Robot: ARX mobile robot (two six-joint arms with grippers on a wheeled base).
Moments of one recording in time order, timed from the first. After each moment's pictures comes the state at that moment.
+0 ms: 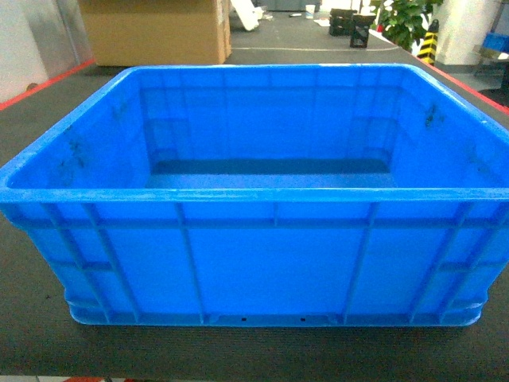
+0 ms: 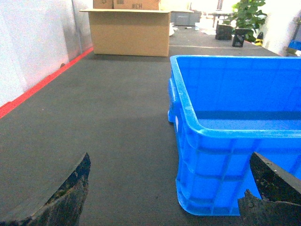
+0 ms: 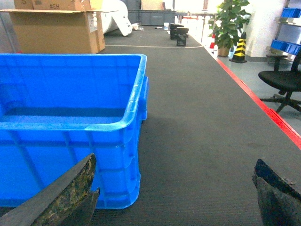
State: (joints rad) left arm 0.00 0.01 0.02 -0.01 0.00 0.00; right arm 0.00 0.01 0.01 -0.01 0.00 0.01
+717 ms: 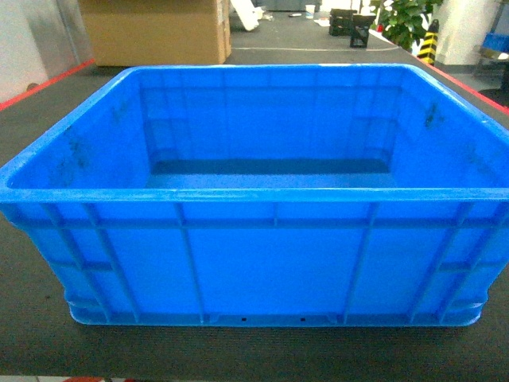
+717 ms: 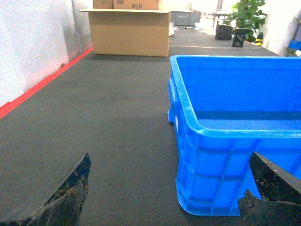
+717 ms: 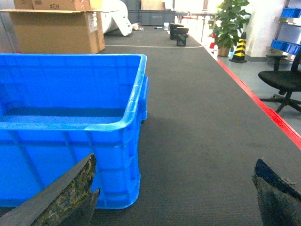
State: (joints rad) left arm 0.00 0.01 0.02 -0.01 0.00 0.00; right arm 0.00 0.01 0.01 -0.01 0.00 0.01
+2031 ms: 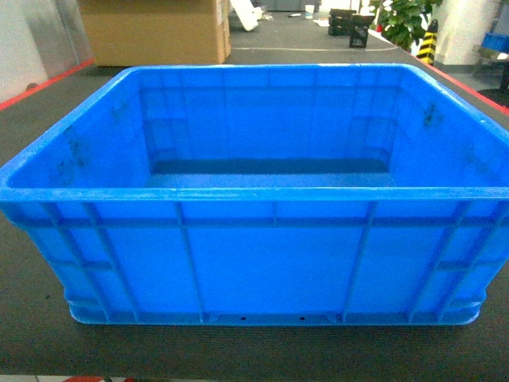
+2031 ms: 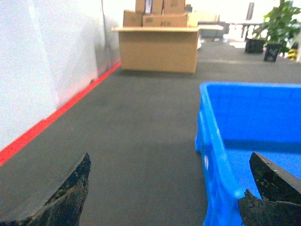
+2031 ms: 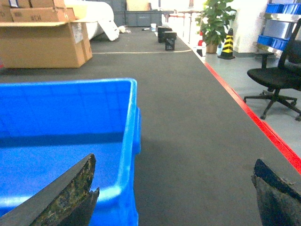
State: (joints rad) left arm -0.01 0.51 0.12 0.43 -0.14 0.03; right arm 0.11 0.50 0.20 0.28 0.18 0.03
